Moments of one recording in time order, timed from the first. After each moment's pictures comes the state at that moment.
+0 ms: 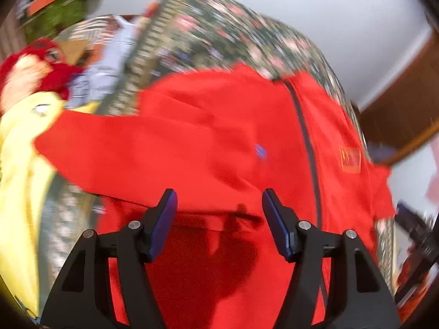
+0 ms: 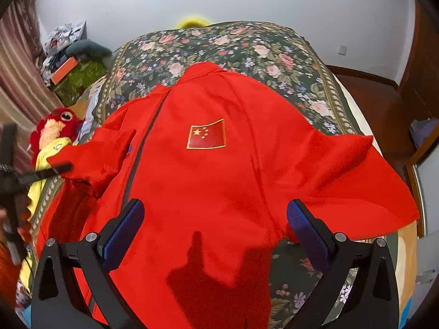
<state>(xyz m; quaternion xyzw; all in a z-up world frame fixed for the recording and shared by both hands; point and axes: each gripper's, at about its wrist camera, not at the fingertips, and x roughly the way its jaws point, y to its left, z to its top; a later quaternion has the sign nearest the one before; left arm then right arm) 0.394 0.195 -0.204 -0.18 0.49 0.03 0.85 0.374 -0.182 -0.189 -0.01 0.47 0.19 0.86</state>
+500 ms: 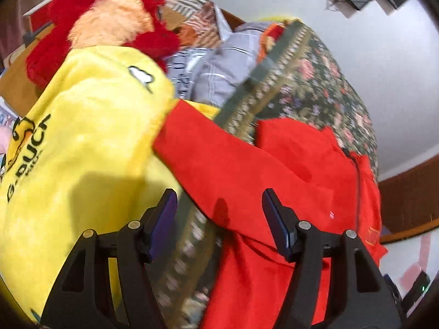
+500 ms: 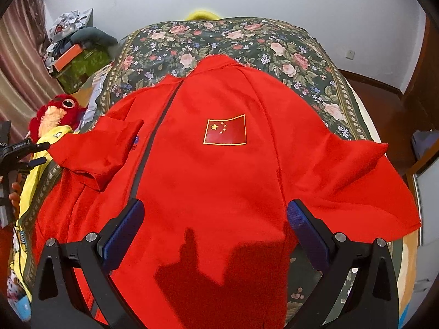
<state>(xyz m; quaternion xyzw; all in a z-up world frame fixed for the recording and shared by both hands) 0.363 0.349 -0.236 -0.33 0.46 0.15 0.81 0.377 -0.161 -0.197 -0.03 0.48 0.19 0.86</state>
